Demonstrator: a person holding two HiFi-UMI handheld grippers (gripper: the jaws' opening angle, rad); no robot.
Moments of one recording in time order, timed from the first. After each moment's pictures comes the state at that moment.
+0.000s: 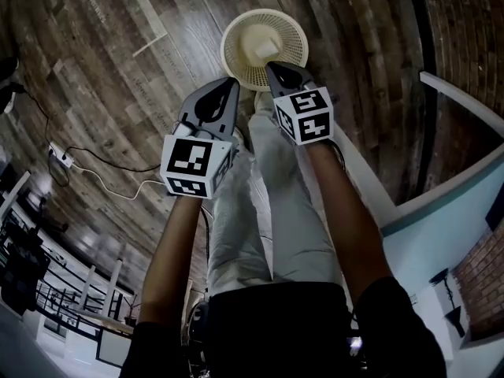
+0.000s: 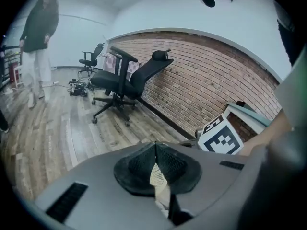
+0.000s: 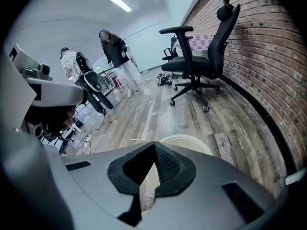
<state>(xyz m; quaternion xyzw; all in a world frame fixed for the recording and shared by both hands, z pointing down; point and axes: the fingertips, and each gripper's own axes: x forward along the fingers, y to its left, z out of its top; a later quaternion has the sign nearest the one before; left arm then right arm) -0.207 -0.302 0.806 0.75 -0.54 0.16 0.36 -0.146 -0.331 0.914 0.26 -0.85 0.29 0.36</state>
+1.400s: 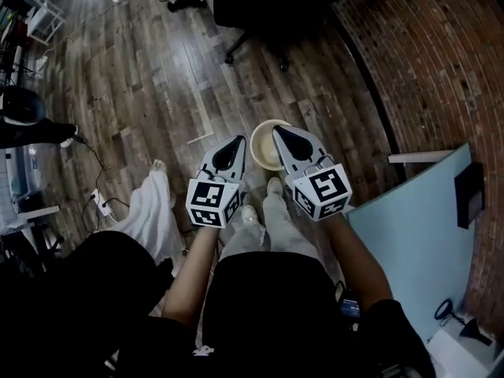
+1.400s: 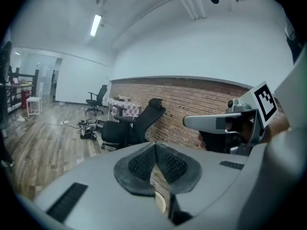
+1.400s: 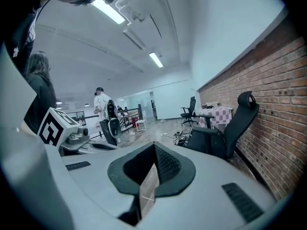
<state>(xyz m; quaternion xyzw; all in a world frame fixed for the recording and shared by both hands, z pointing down) -0.256 -0.253 0.452 0.76 -0.61 0.06 0.21 -0.198 -0.288 0.411 0.25 -0.95 0.11 0.12</state>
